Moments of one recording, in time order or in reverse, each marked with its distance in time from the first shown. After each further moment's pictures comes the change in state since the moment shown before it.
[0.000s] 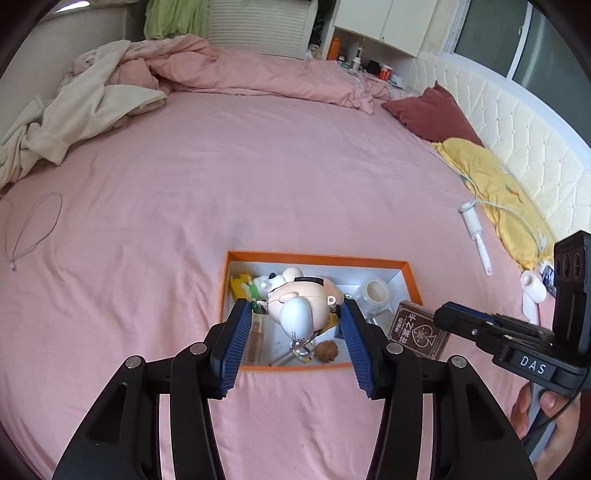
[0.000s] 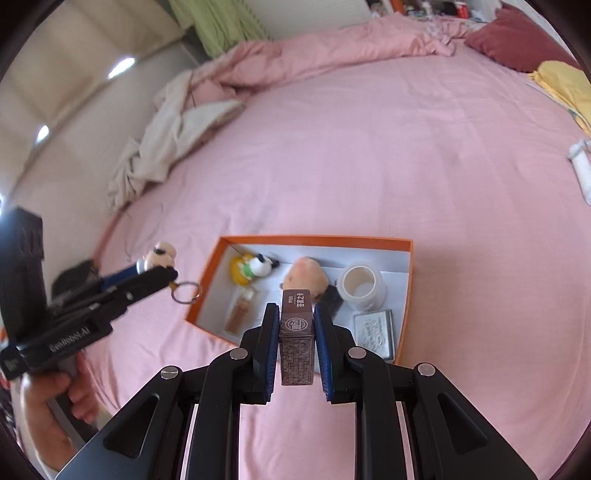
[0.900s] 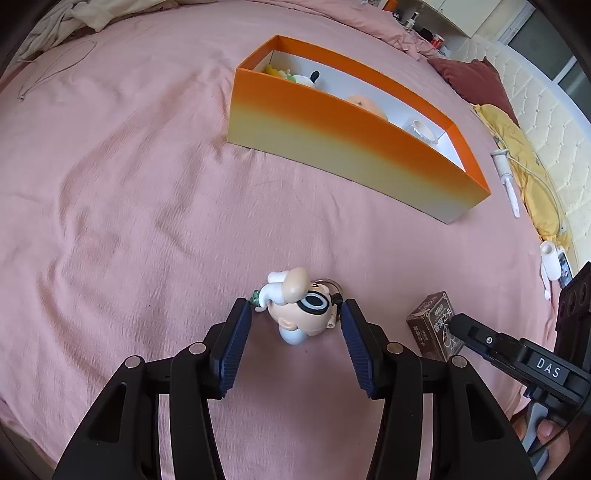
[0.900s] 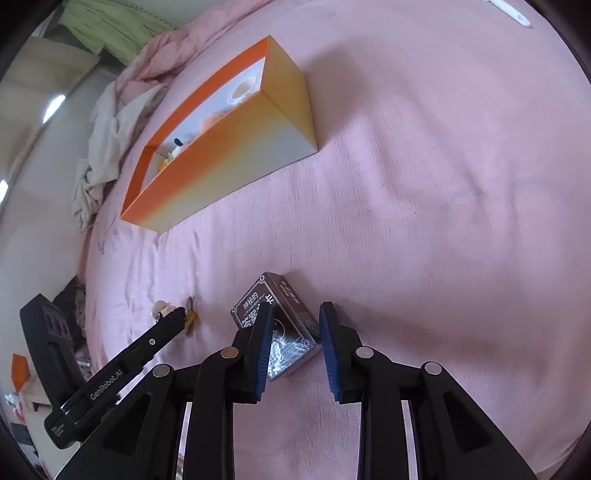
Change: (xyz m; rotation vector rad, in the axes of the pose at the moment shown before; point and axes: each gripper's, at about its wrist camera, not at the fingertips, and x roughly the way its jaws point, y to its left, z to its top) left arm 0.062 0.011 -0.165 -0.194 0.231 0.013; right arm 0.009 -0.052 -0.159 0.330 0.146 -0.047
